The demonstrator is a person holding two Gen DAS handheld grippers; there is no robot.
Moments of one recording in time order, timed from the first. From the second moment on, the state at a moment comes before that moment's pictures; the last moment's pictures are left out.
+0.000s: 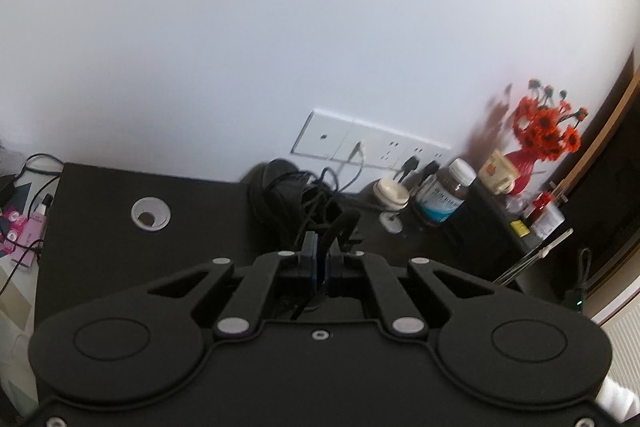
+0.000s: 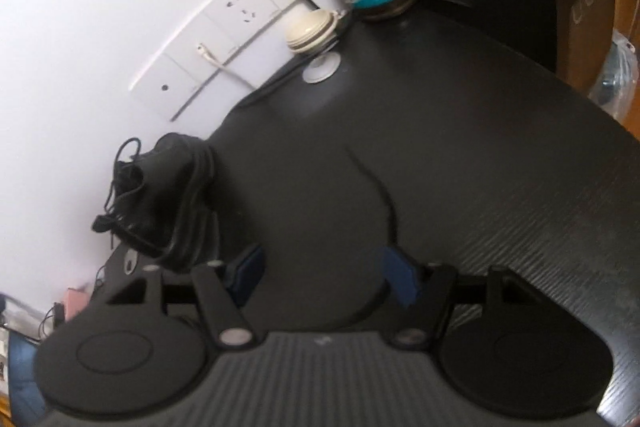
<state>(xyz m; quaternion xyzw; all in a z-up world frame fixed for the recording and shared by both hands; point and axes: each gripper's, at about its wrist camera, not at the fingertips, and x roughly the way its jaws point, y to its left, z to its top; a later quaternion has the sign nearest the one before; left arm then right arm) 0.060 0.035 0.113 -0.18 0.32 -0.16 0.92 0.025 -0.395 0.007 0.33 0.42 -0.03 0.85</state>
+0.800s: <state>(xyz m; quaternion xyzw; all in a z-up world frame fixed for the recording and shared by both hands) 0.017 -0.017 0.146 -0.08 0.29 -0.20 0.93 0.079 -0.251 -0.019 0.72 0.44 0.33 0.42</state>
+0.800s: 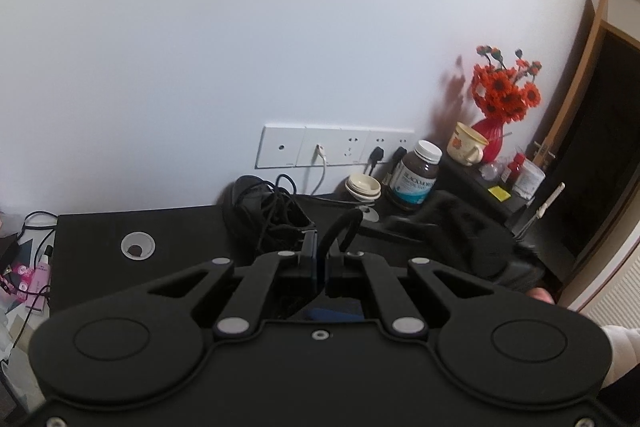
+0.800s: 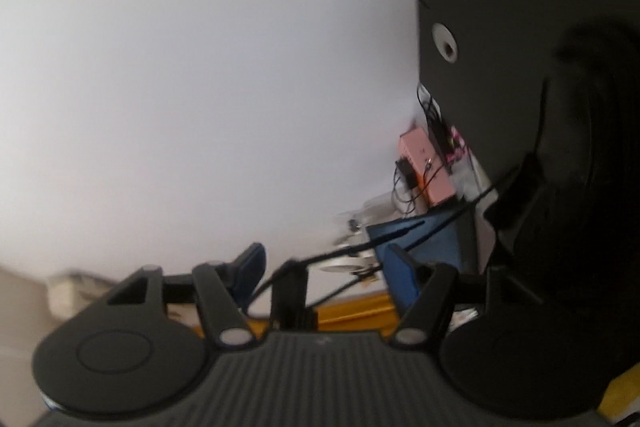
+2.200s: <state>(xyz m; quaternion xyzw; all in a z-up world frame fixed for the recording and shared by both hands) 0.000 -0.145 0.184 0.06 0.17 -0.34 0.92 -0.048 -0.371 0.189 0.33 0.10 0.30 0.89</state>
